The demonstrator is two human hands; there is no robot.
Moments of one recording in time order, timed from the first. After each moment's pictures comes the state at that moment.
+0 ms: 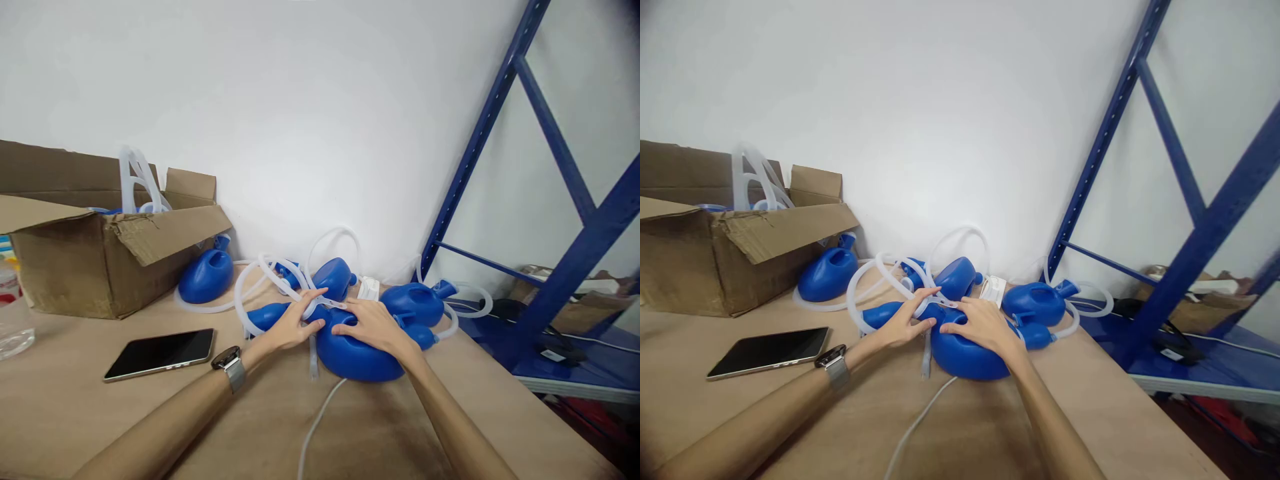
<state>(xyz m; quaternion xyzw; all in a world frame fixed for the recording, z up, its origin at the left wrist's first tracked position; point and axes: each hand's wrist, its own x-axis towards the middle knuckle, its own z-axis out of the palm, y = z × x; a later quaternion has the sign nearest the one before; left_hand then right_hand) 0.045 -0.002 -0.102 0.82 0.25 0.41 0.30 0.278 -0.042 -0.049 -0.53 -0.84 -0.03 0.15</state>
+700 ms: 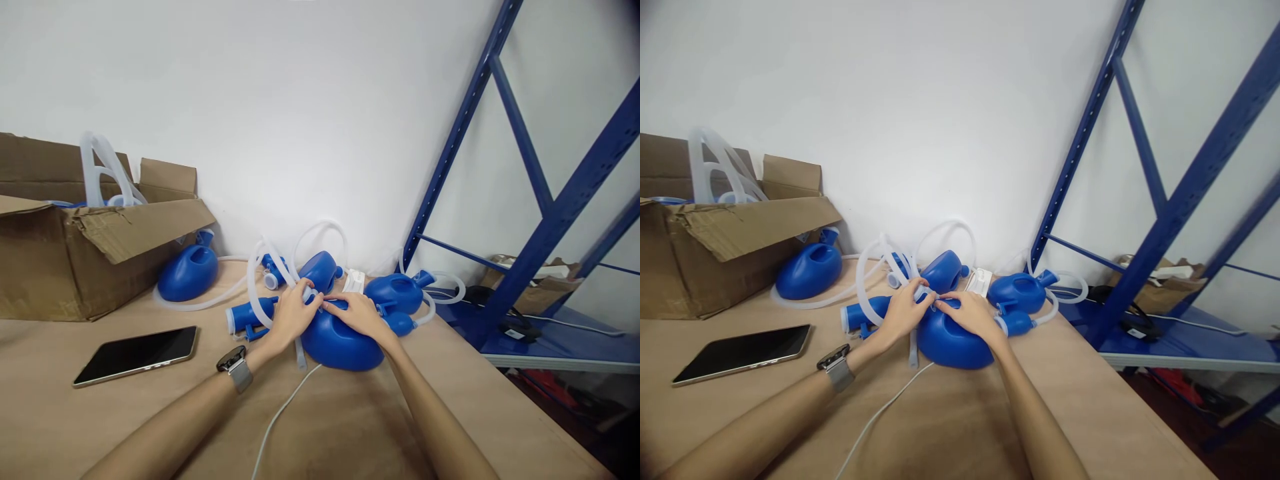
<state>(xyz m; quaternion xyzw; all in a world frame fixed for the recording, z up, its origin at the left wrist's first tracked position) 0.095 -0.013 -0.086 0.72 0.47 0.47 0.20 0.282 -0.036 -0.058 -0.59 -0.77 0.04 0.23</state>
